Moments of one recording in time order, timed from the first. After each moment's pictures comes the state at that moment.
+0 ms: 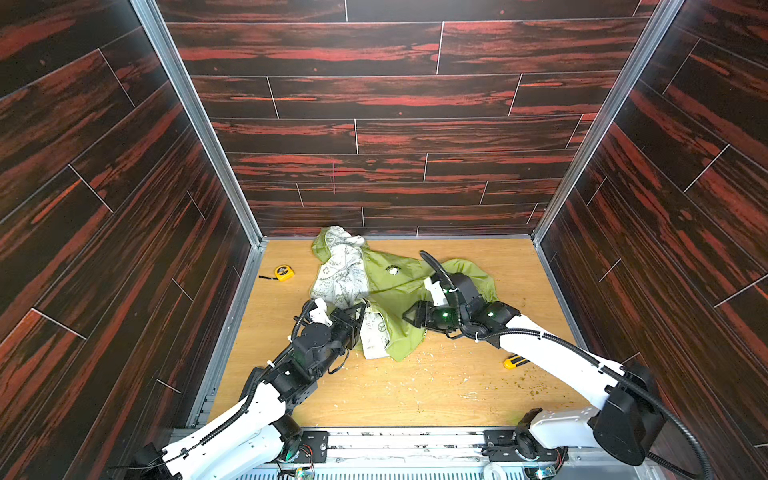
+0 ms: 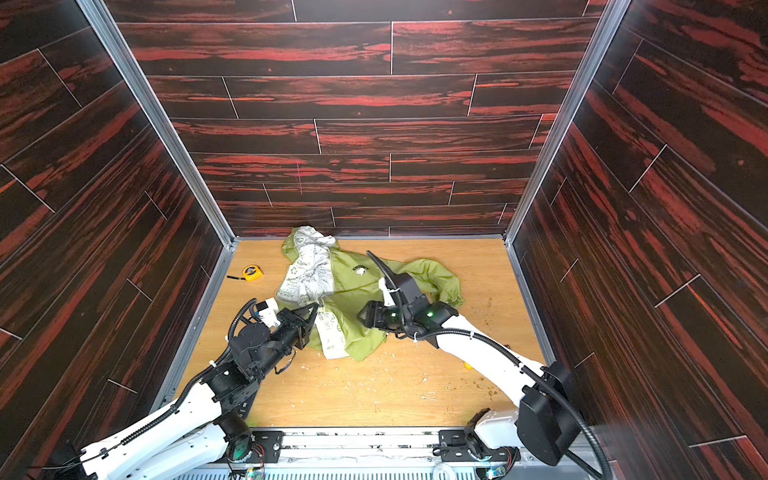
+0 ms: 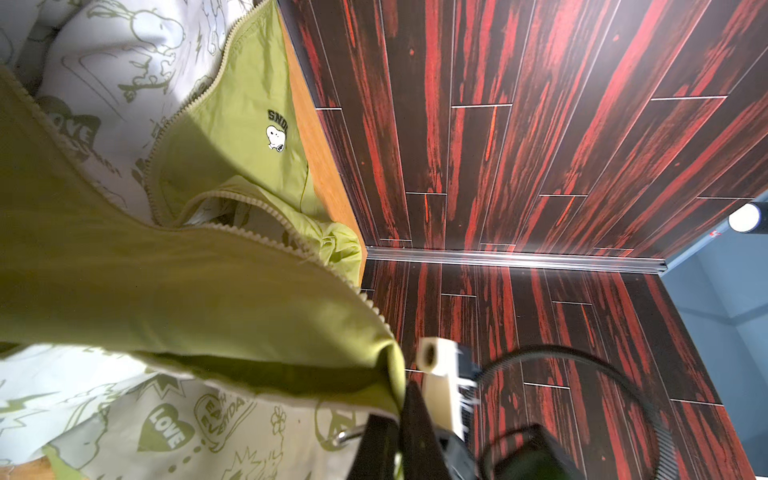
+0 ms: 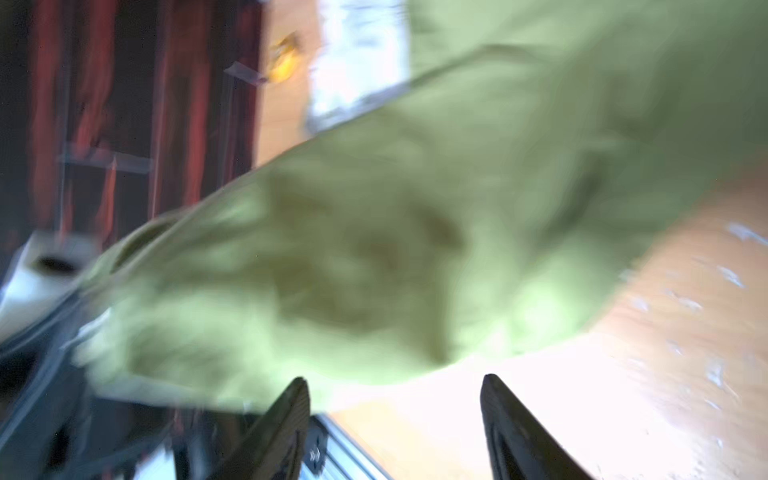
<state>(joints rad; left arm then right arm) -0.69 0.82 0.48 0.22 -0.16 -1.56 0.78 1.36 1.08 -0.44 -0.27 0.72</state>
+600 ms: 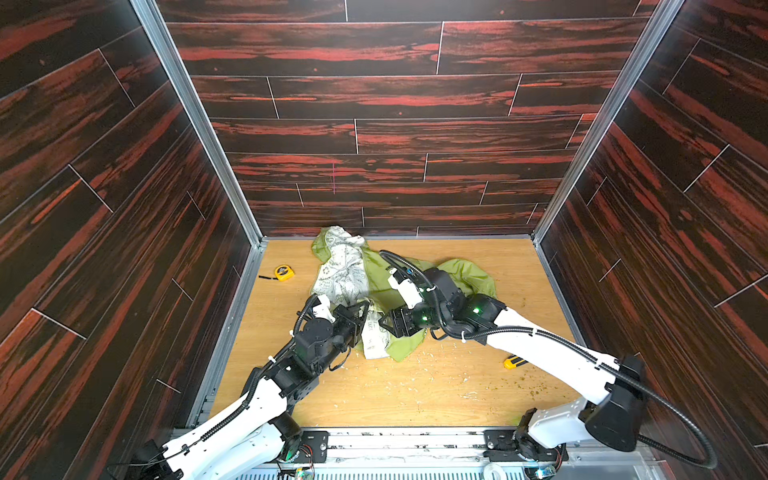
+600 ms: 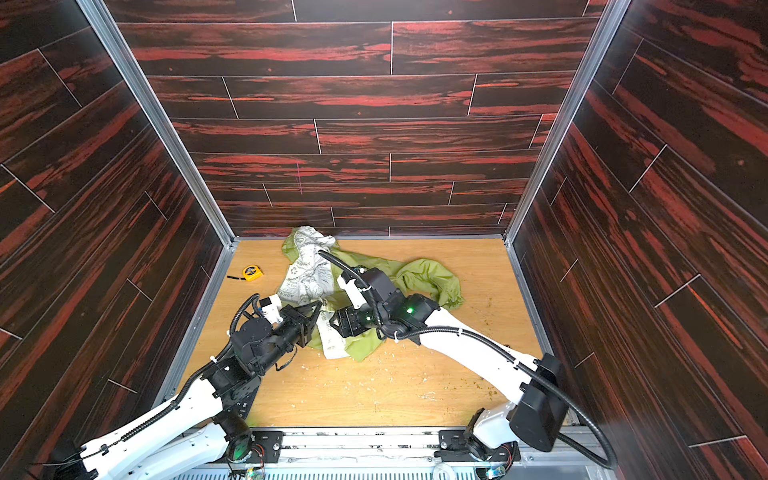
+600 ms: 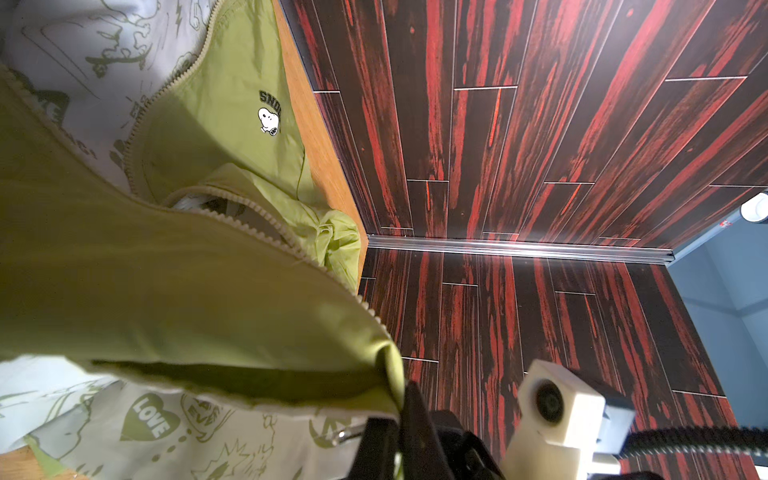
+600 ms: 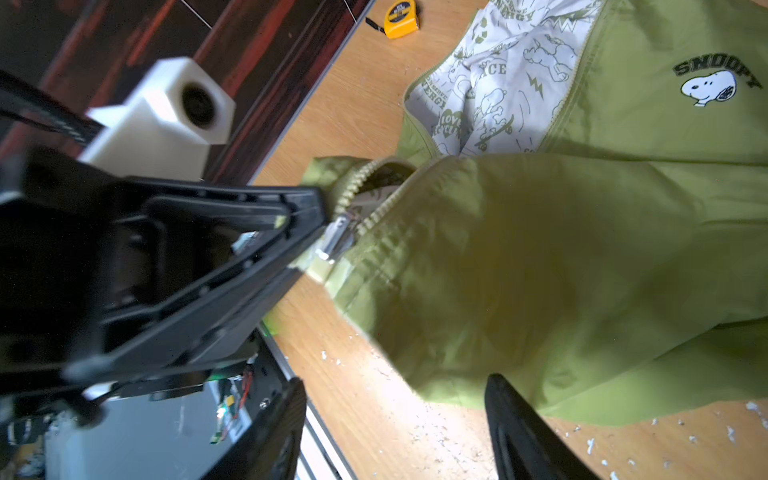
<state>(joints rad) -0.69 0.85 0.53 0.19 -0.12 -1.56 0.93 1.48 1.32 -0.57 -0.19 0.39</state>
